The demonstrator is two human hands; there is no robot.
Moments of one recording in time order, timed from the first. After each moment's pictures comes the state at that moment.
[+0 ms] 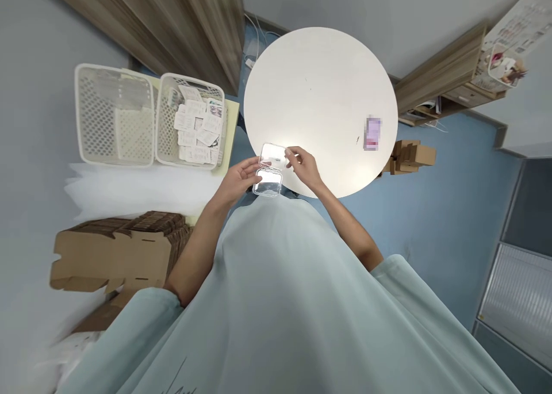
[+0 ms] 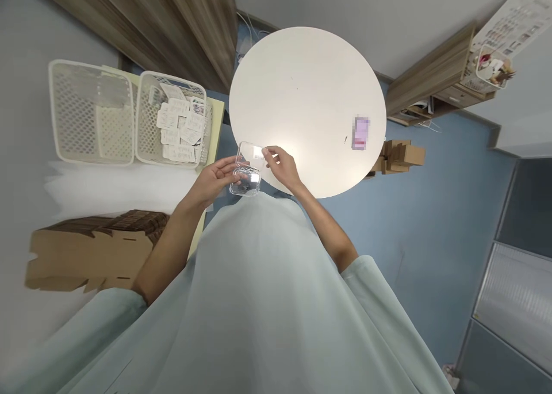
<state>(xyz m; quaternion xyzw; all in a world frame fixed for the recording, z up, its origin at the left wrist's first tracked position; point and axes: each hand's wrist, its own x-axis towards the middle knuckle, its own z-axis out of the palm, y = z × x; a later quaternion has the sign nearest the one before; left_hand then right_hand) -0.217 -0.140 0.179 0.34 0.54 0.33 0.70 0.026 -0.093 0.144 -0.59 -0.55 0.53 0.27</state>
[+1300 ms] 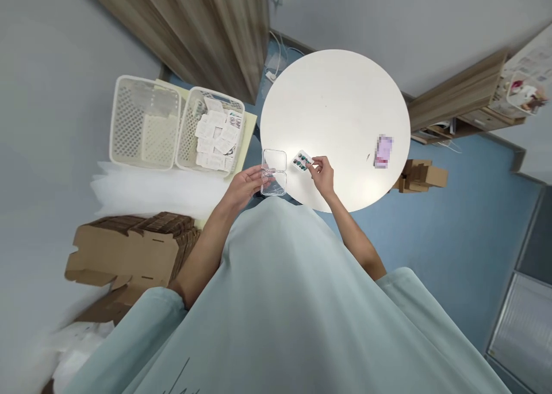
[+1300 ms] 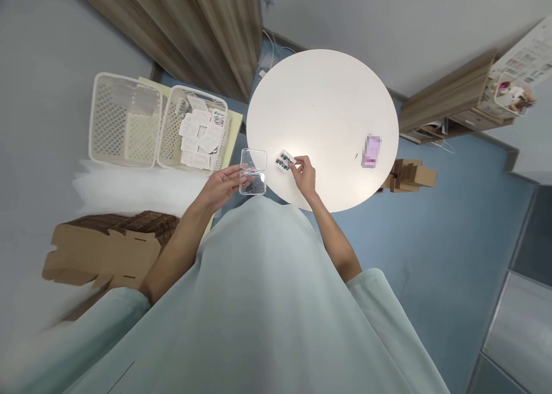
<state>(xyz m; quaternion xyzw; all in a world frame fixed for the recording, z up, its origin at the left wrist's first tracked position) -0.229 -0.125 0.166 0.22 0.57 0.38 0.70 0.054 -0.073 0.092 -0.67 -0.55 0.44 0.24</state>
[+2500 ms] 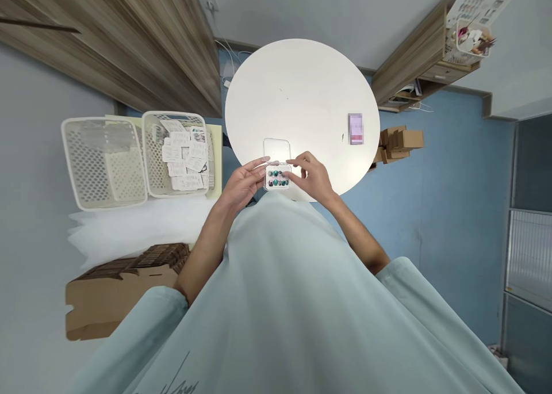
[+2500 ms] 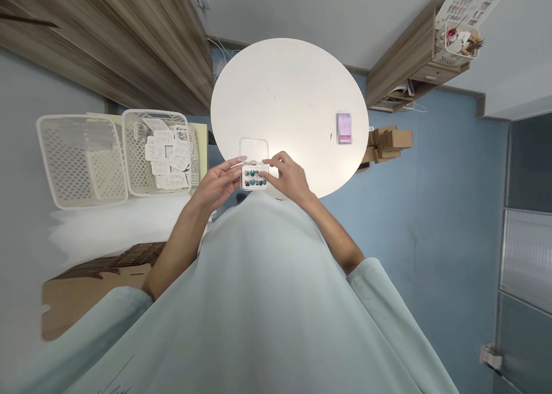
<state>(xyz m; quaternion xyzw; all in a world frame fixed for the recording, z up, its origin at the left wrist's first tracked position) -0.181 -0.095 0.185 0.30 0.43 0.35 0.78 0.066 -0.113 0.200 -0.61 -0.68 0.32 0.26</state>
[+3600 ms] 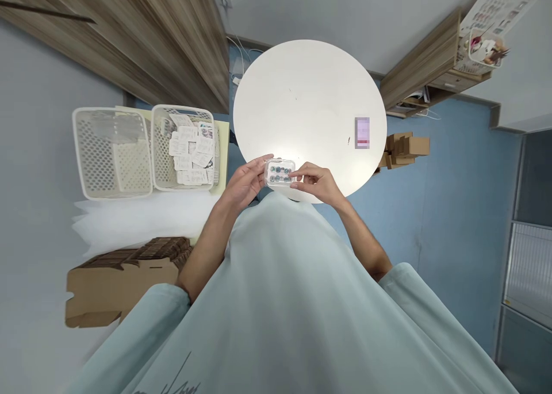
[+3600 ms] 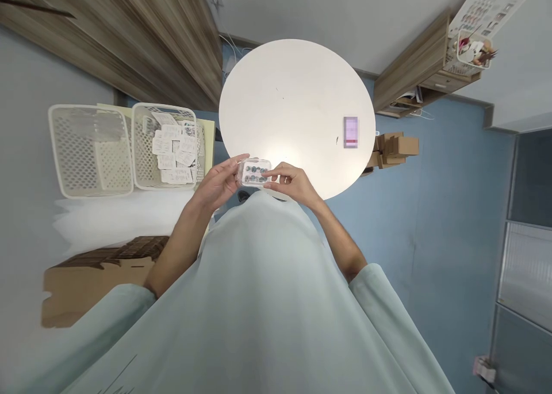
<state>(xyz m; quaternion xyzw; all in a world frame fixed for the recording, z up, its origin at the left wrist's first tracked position) -0.185 -0.096 0.193 0.27 0.44 0.37 0.77 0.069 -0.118 0.220 -0.51 -0.55 0.58 0.32</state>
